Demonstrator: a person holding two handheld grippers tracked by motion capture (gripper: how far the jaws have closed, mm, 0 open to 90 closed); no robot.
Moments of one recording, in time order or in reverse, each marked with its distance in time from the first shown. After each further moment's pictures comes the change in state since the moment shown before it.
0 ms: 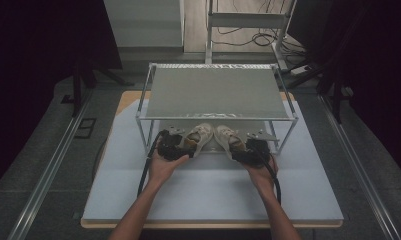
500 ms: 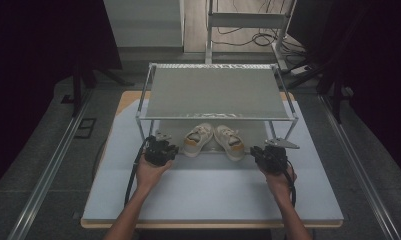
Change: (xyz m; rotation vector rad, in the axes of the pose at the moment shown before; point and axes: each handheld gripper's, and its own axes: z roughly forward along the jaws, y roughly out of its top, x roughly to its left) left arm 0.028 -0.029 -0.009 0.045 0.034 -0.044; right arm -0.040 -0.021 -0.026 0.006 0.011 -0.004
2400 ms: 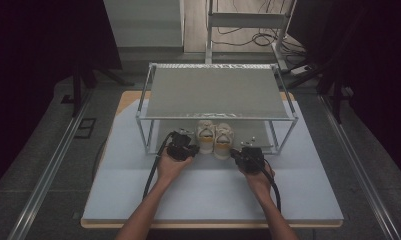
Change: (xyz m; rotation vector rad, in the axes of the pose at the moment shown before) left arm -0.034 0.030 0.046 0.068 -0.124 0.078; right arm 0.044 -0.002 0.041 0.035 0.116 -0.069
